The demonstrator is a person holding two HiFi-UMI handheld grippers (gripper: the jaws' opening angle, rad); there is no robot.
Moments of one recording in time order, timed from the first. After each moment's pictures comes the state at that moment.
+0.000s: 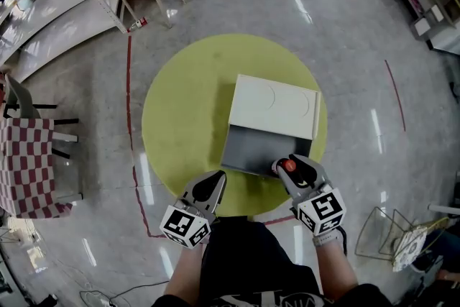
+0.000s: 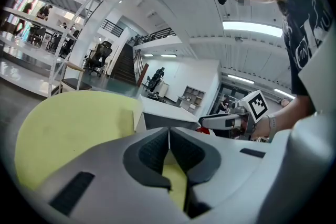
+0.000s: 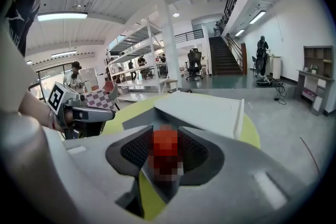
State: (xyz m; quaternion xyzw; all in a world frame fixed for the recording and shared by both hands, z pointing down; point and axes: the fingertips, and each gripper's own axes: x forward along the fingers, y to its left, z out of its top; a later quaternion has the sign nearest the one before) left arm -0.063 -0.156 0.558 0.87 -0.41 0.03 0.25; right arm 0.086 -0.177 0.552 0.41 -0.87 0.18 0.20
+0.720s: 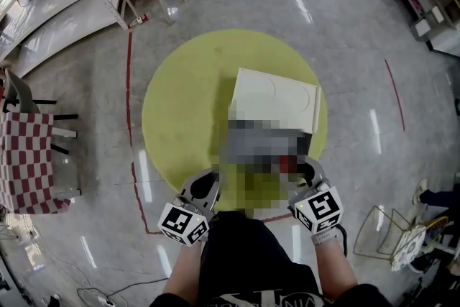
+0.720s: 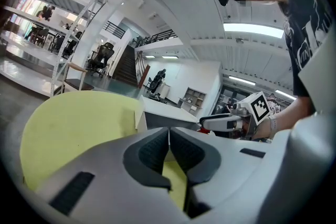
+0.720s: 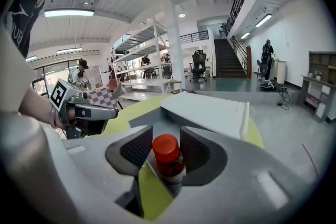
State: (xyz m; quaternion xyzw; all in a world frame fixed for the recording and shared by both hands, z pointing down) left arm -0.068 -0.144 0.558 0.87 -0.42 0.02 0.25; right arm 0.075 -0.163 0.550 0.39 -0.88 0.16 0.20
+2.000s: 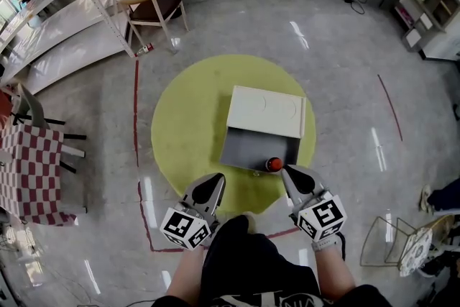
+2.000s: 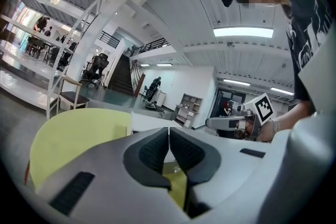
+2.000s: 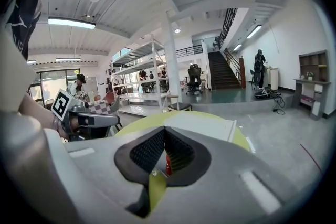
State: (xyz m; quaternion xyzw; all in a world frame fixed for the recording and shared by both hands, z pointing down) left arm -0.061 -0.125 0.496 0.88 -0.42 0.00 0.21; right arm 0.090 -0.132 0.479 0.42 -0.89 0.14 0.13
